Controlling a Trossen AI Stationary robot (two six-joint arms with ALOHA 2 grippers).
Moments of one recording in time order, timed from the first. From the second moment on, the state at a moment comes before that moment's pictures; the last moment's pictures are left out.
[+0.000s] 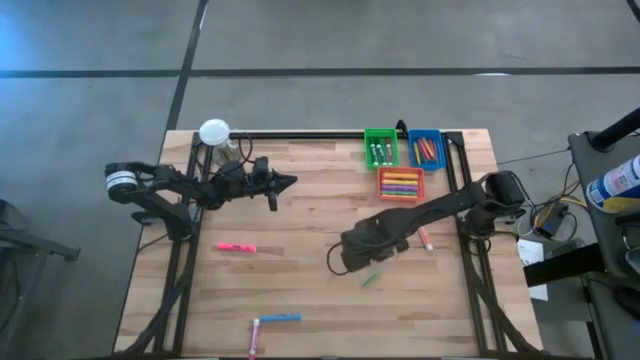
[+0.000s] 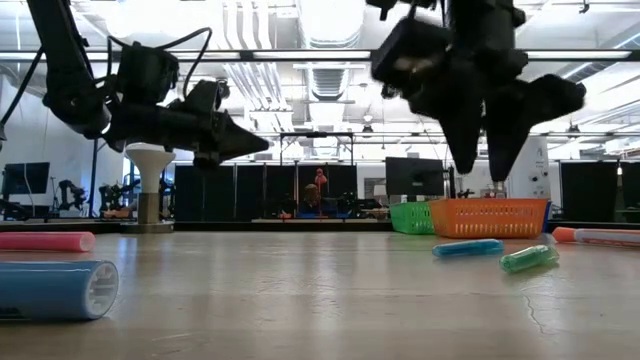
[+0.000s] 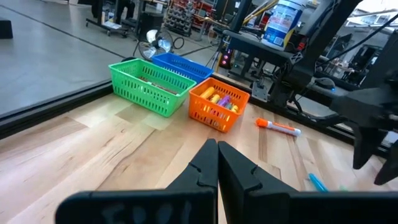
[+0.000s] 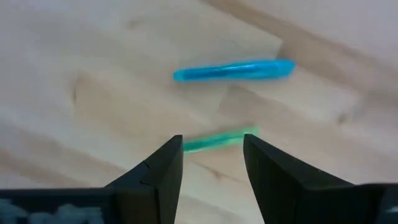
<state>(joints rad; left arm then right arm) 0.43 1.44 0.27 1.12 0.19 -0.29 0.23 1.79 1.30 -0.92 -0.12 1.44</state>
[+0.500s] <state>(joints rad) 0.43 1.44 0.23 1.12 0.19 -0.28 0.25 1.93 1.29 -0.85 -0.05 1.90</state>
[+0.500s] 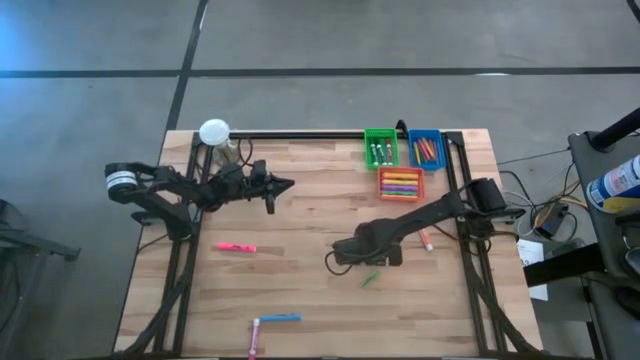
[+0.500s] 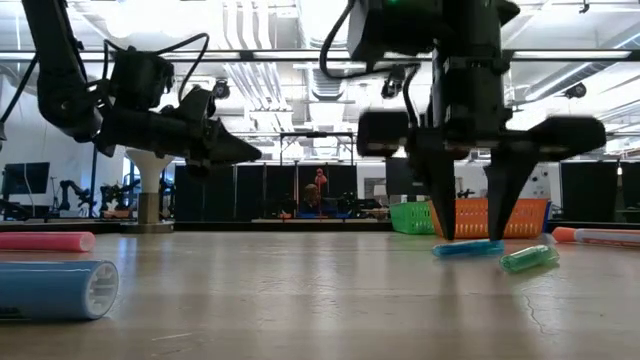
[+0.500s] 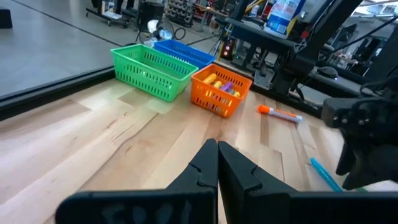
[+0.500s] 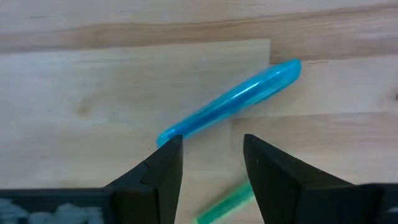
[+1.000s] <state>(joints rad) 0.43 1.44 0.19 1.14 0.19 -0.27 0.22 1.95 1.25 -0.86 0.05 1.94</state>
